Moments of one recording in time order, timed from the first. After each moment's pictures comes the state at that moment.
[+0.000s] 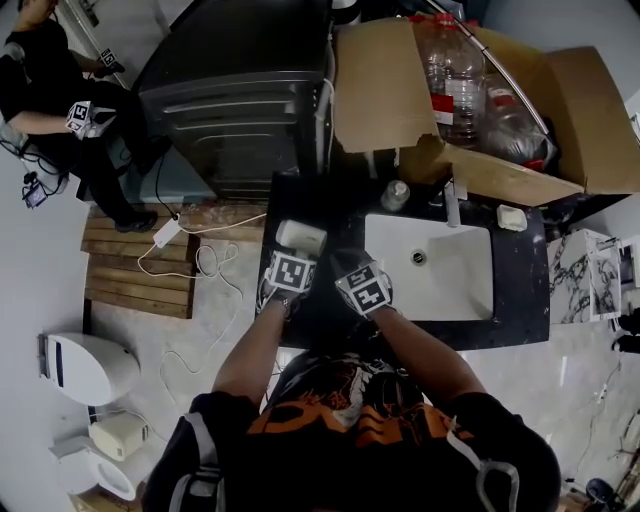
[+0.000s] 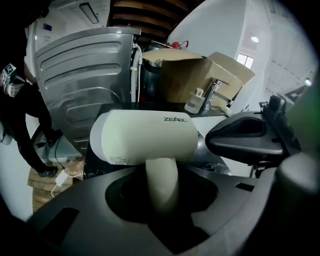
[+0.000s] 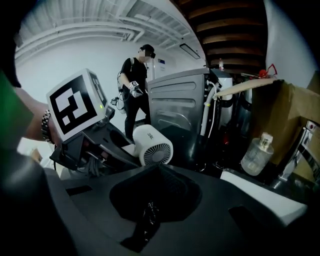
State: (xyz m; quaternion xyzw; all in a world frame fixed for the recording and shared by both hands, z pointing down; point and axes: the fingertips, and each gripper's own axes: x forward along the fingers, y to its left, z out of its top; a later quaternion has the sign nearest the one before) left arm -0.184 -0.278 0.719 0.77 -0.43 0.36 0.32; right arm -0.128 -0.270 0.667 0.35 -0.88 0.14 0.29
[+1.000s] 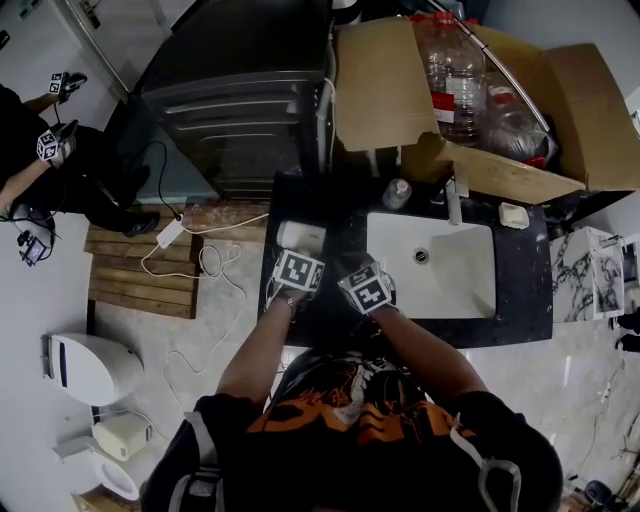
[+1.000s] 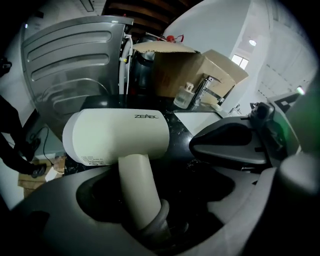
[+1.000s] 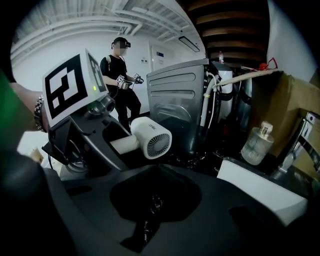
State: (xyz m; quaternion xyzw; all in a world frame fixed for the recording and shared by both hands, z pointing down) left arm -0.156 -0.259 0.717 0.78 -0.37 0.37 0.35; right arm -0.120 -0.262 0.687 0.35 -0.87 0.16 0.32
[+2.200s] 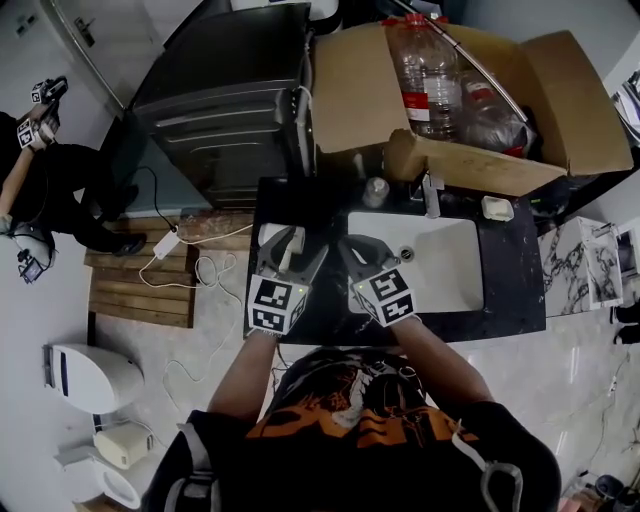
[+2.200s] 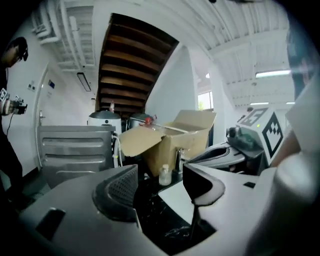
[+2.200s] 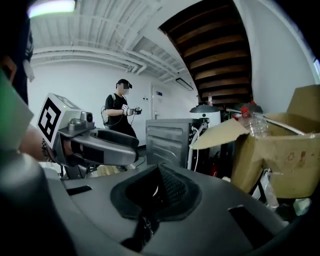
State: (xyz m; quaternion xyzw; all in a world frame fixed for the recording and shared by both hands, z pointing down) left arm -0.119 -0.251 0.497 0.88 -0.45 0.11 0.06; right arm -0.067 -0.249 0.510 0.40 -0.90 0.05 0.15
